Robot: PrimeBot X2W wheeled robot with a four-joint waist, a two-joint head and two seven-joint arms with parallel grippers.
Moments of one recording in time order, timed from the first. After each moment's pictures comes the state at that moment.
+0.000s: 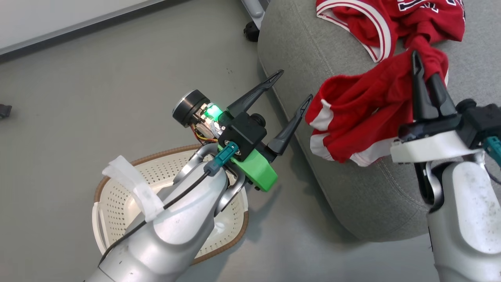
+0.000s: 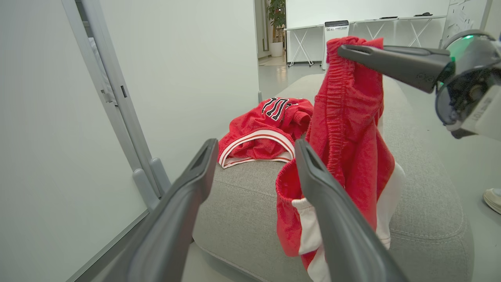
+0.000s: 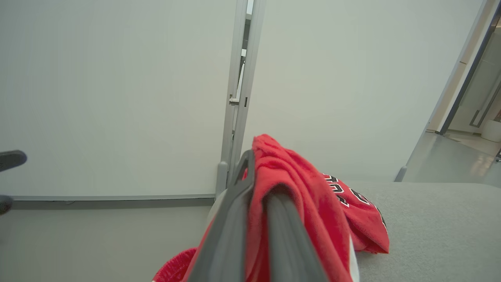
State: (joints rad) left arm -0.73 0.06 -0.75 0.41 -0.23 -0.11 -0.26; right arm -0.42 -0.05 -0.05 0.07 0.02 0.13 -0.26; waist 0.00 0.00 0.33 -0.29
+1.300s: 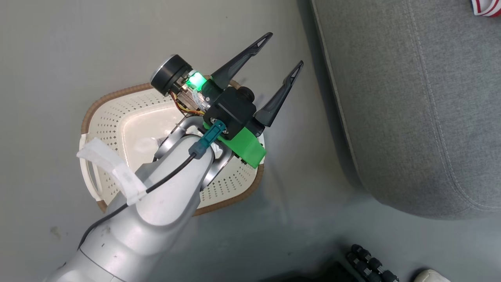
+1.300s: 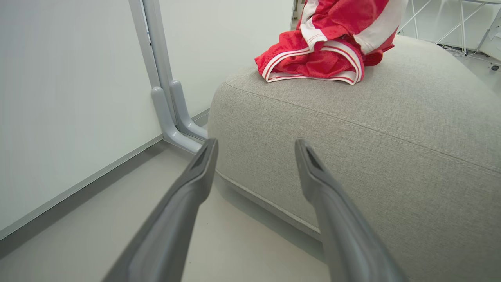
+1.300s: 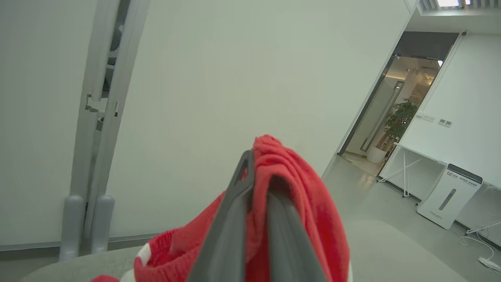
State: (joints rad) left arm -0.81 0.11 -0.71 0.37 -0.17 -0.12 -0.26; right arm -1.14 -0.43 -0.39 0.48 -0.04 0.13 -0.26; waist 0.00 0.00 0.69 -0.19
